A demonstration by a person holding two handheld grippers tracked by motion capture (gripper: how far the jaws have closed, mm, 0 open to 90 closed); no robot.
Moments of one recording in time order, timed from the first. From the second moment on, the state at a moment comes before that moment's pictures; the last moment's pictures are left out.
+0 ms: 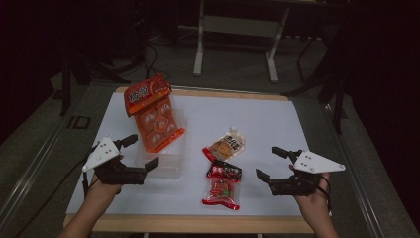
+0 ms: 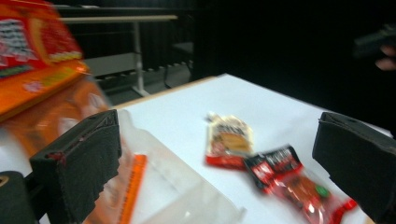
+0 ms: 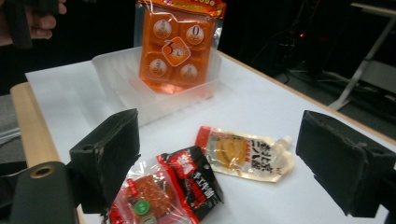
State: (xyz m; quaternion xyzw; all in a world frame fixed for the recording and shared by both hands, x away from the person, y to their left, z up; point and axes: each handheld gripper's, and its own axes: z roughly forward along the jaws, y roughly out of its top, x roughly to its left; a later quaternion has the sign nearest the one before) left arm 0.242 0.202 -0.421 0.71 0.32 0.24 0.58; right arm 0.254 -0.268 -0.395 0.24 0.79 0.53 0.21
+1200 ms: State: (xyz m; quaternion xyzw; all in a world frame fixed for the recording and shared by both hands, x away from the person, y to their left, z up) left arm 0.196 0.156 -0.479 0.74 0.27 0.17 0.60; right arm 0.301 -0.228 -0.480 0.27 0.83 0.46 0.14
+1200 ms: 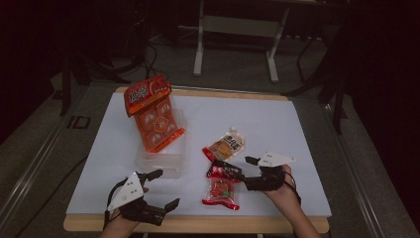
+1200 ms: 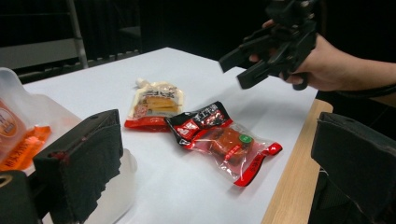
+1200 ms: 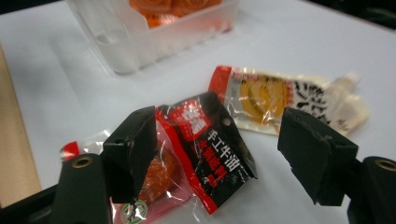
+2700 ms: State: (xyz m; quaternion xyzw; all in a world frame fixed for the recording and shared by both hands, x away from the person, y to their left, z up) left arm 0.198 0.141 -0.495 0.75 0.27 0.17 0.58; right arm 0.326 -0.193 -0.533 0.30 0.88 0.36 0.08
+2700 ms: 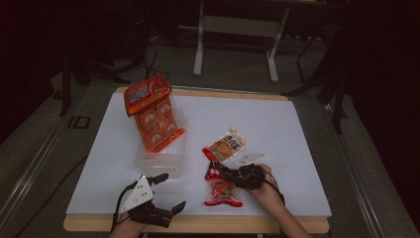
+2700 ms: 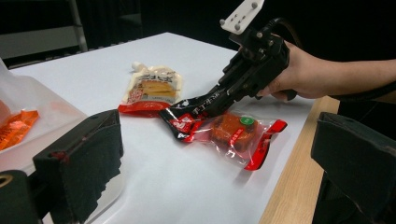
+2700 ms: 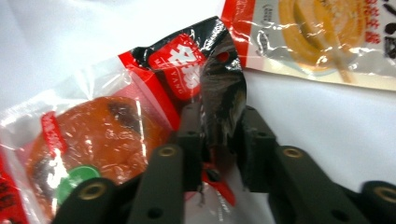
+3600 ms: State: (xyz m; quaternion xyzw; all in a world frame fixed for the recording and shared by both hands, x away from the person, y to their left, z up) left arm 0.198 0.141 -0.495 0.75 0.27 0.17 0.57; right arm 0.308 -0.195 -0.491 0.27 0.86 0.43 0.06
